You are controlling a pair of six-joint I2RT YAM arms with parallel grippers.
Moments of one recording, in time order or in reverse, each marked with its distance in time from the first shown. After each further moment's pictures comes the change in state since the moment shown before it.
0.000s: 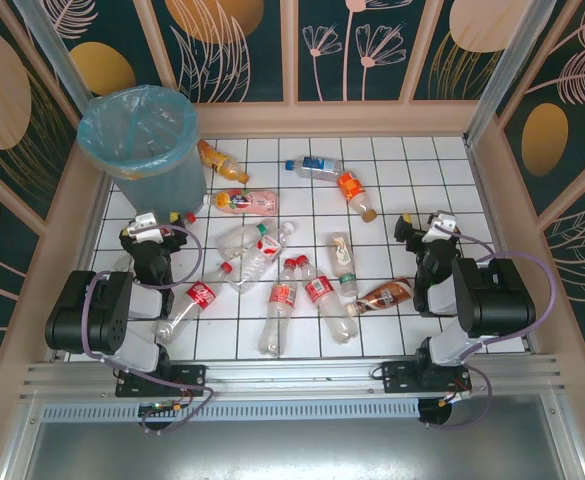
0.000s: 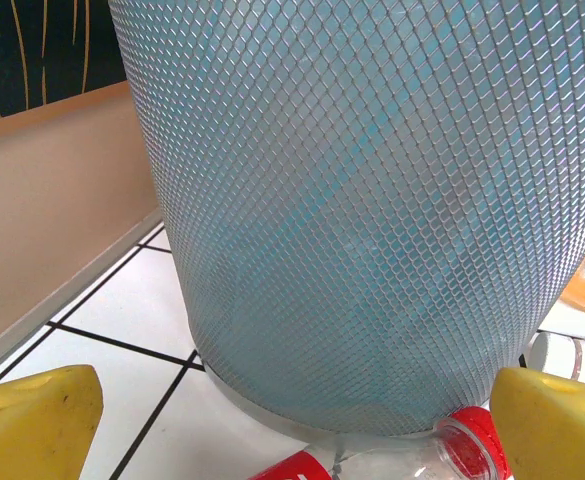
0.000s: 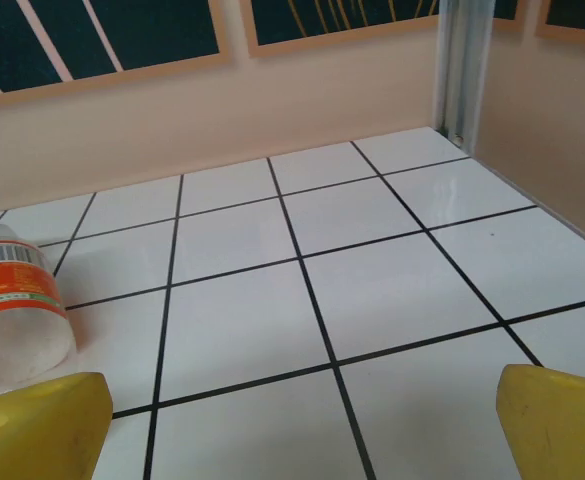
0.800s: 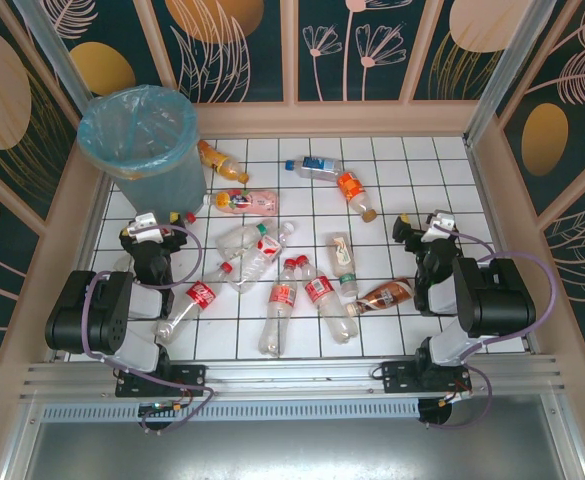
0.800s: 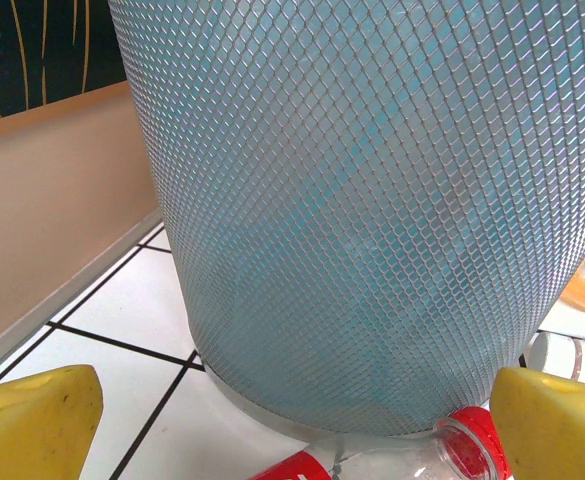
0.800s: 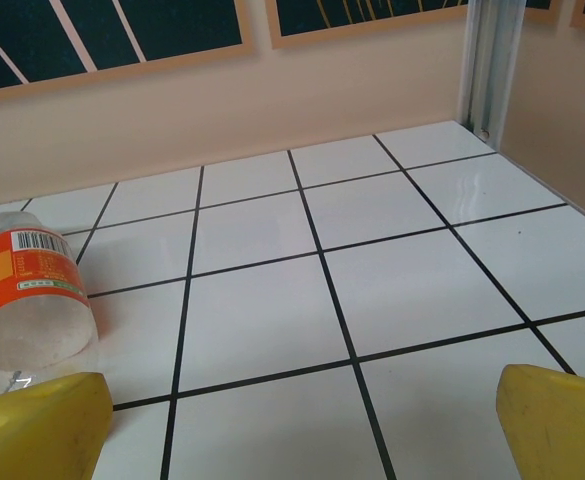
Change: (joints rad) left arm 0.000 0.000 0.000 0.000 0.000 0.000; right arm -0.014 0.000 0.005 -0.014 -0.054 -0.002
